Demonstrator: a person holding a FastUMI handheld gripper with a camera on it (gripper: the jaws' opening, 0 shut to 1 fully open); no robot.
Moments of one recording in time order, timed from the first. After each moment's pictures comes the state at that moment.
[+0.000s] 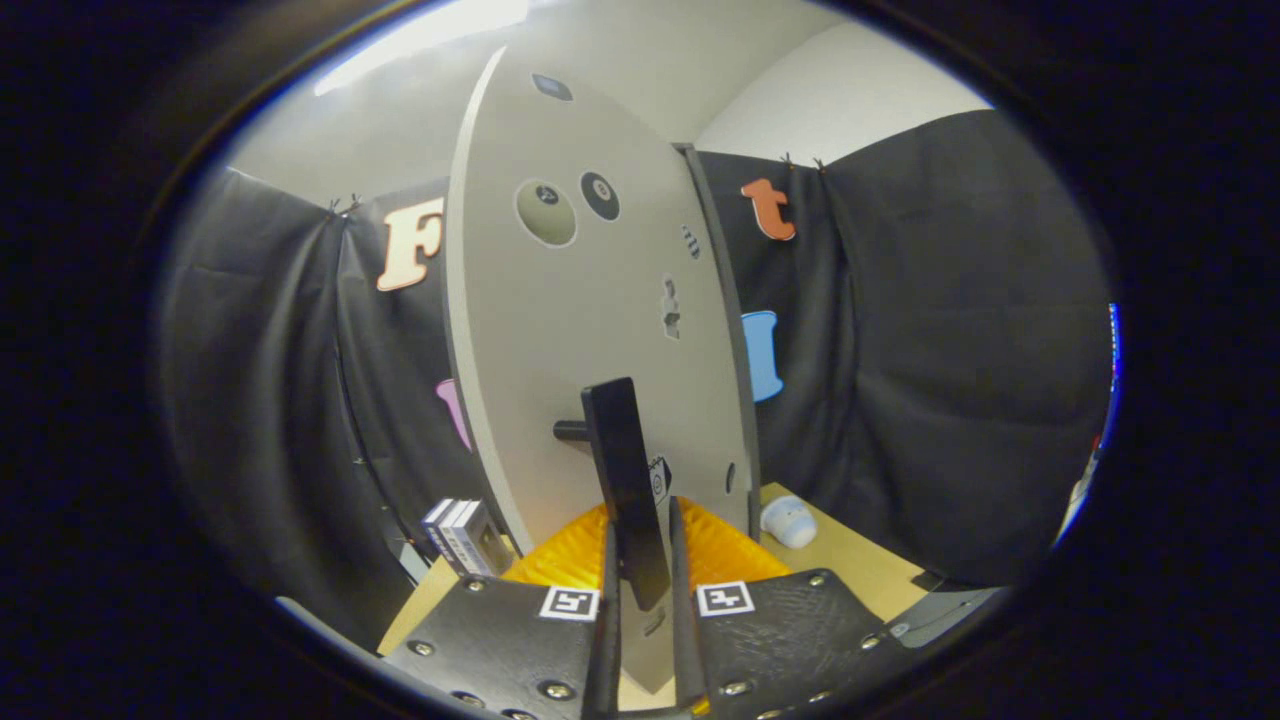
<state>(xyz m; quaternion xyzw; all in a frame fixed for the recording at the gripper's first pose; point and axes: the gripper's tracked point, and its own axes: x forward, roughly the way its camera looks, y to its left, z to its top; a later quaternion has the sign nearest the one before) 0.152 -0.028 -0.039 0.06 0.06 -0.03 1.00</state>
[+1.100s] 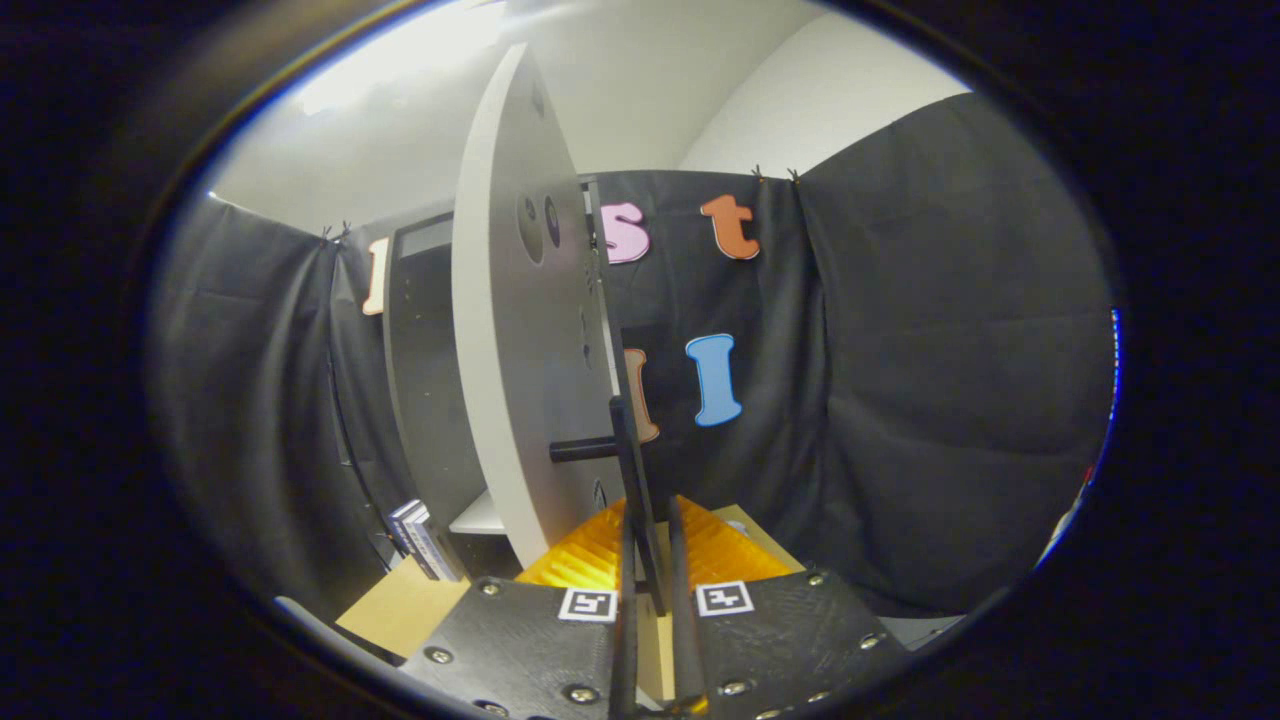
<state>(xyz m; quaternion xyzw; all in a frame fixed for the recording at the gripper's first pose) 0.147 -0.158 -0.021 0.06 0.04 0.00 1.00</state>
